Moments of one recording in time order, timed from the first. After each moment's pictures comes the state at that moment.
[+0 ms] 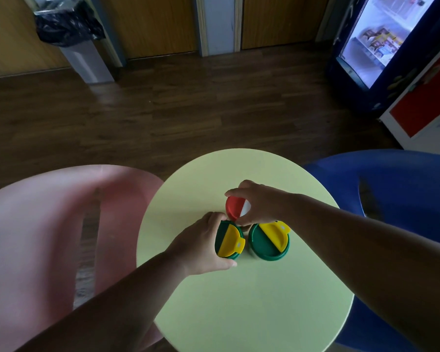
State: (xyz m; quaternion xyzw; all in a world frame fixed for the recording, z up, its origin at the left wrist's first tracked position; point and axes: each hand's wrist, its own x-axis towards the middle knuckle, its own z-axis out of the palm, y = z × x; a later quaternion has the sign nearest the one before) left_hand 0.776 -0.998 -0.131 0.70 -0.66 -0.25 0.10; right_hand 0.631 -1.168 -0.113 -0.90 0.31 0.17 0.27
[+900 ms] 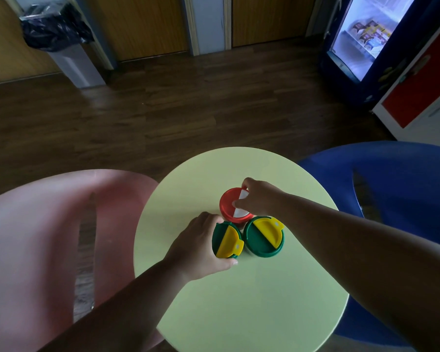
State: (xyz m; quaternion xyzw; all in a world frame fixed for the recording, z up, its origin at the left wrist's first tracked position) left_hand 0.768 -0.993 -0.139 0.70 -0.66 -0.21 0.16; right_hand 0.634 -1.167 -0.111 -0.78 0.50 0.13 0.34
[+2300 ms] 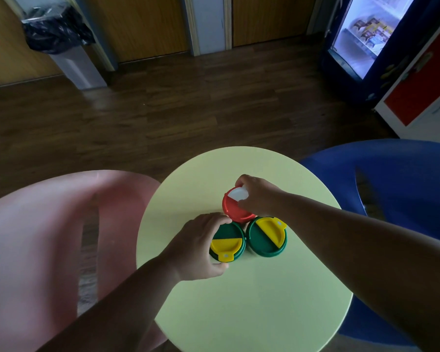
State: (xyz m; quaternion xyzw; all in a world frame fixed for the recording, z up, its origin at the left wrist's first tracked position) left_hand 0.784 -0.992 -0.137 0.61 -0.75 -0.20 0.18; right_hand 0.631 -1.165 -0.115 -0.81 0.46 0.08 0.36
